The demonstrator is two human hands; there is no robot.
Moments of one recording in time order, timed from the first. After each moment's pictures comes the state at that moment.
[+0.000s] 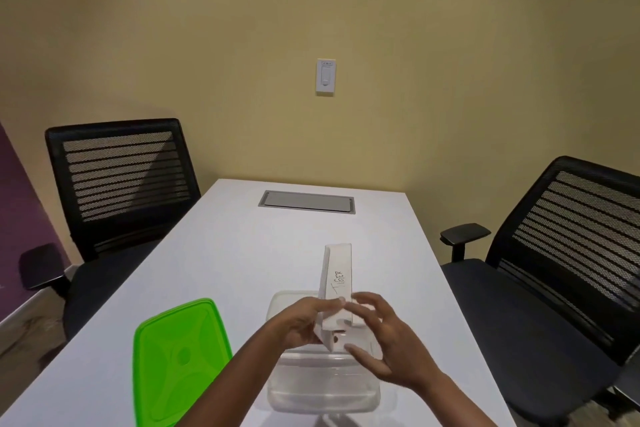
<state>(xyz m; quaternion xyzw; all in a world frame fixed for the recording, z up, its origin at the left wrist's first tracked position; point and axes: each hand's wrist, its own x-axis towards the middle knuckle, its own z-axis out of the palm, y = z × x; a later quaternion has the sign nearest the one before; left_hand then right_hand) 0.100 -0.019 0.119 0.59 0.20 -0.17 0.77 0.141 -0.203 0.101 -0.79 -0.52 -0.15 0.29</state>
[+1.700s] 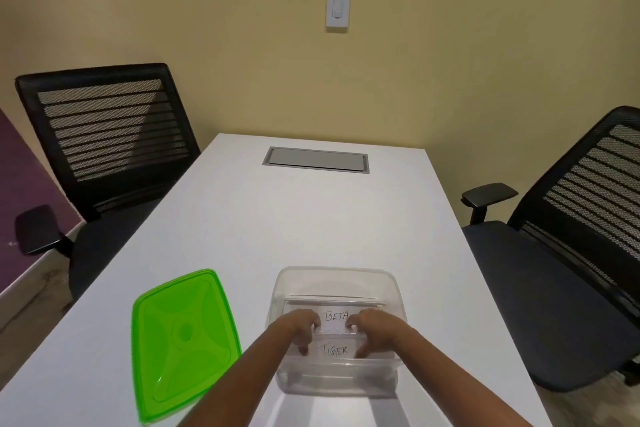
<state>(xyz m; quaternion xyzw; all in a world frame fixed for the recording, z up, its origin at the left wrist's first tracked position) 0.138 0.021 0.013 0.92 0.13 -0.33 0.19 0.213 -0.134 0.014 -0.86 -0.40 0.31 -0.01</state>
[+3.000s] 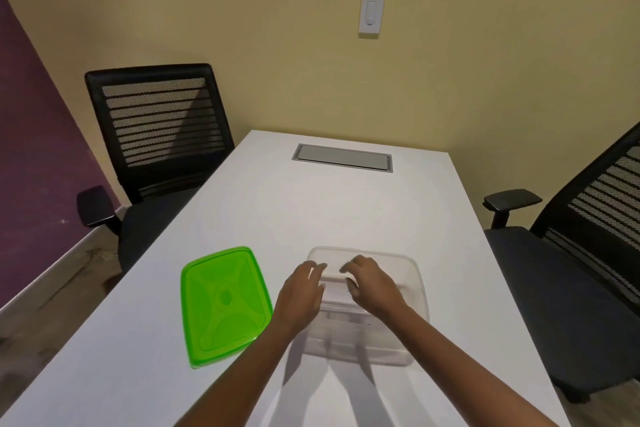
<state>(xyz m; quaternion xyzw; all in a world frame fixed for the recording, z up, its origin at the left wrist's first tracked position) 0.060 0.036 0.034 0.97 0.12 0.13 0.15 0.152 -0.096 0.063 -0.90 -0.41 0.04 0.17</state>
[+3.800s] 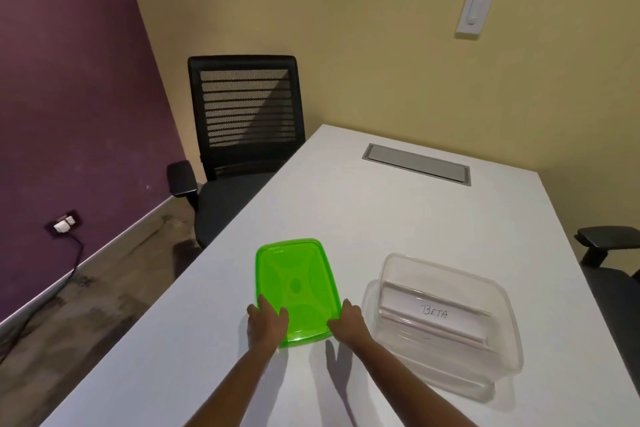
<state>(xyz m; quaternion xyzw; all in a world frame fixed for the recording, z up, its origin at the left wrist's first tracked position) -0.053 0.136 -0.013 0.73 0.57 0.02 0.37 0.056 0.040 -0.017 -0.89 -0.23 0.34 0.22</state>
